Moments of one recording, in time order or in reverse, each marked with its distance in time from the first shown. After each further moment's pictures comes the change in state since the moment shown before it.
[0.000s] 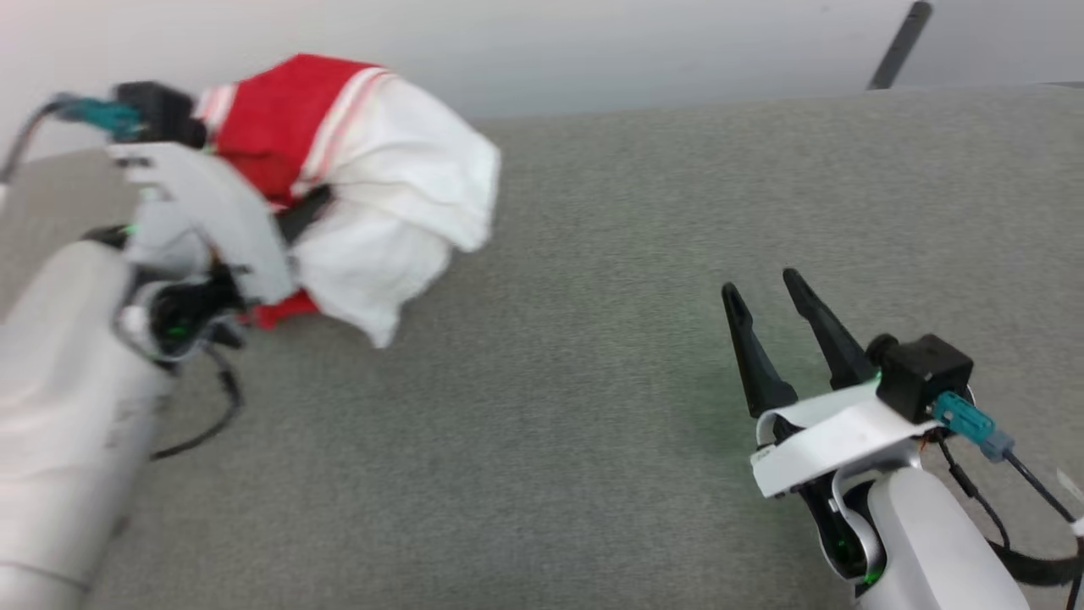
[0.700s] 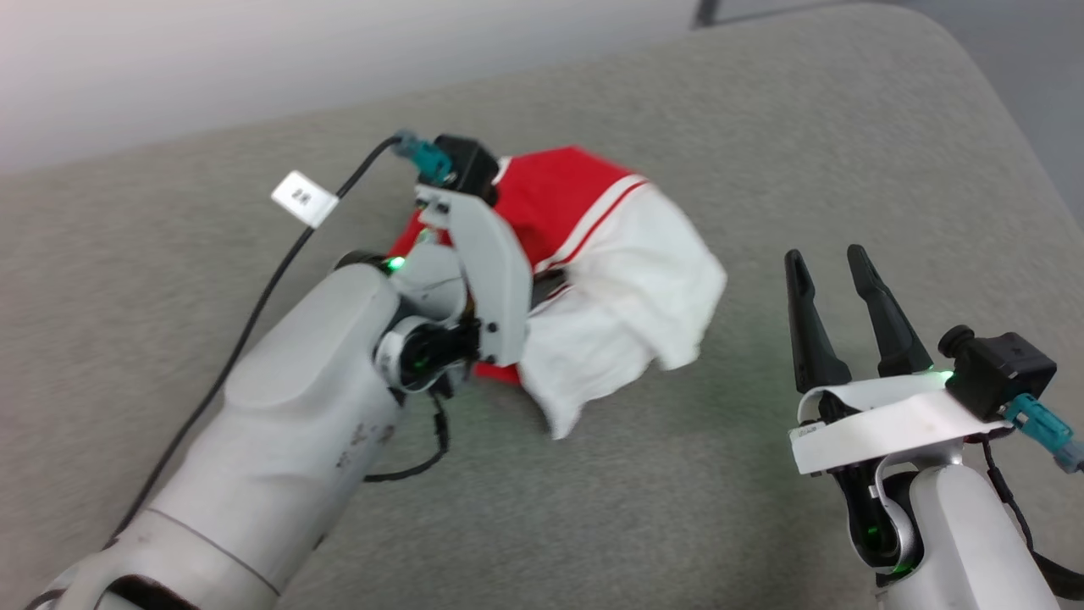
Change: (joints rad) left arm -0.040 -0.301 -0.196 0.036 0.054 0.039 0.092; right arm 0.041 0.031 -0.125 -0.101 0.034 0.000 0.000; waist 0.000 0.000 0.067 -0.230
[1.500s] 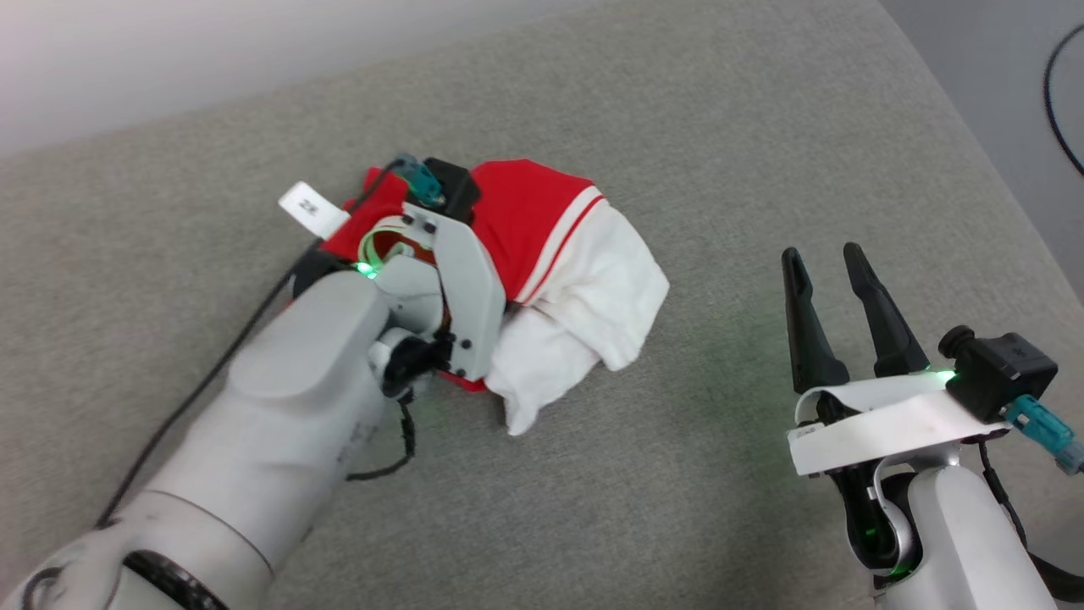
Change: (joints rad) left arm -0.062 -0.008 -0.152 0.235 0.085 -0.044 -0.058; right arm 0.001 0.002 0.010 -0.015 0.033 0.000 0.000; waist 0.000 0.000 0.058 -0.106
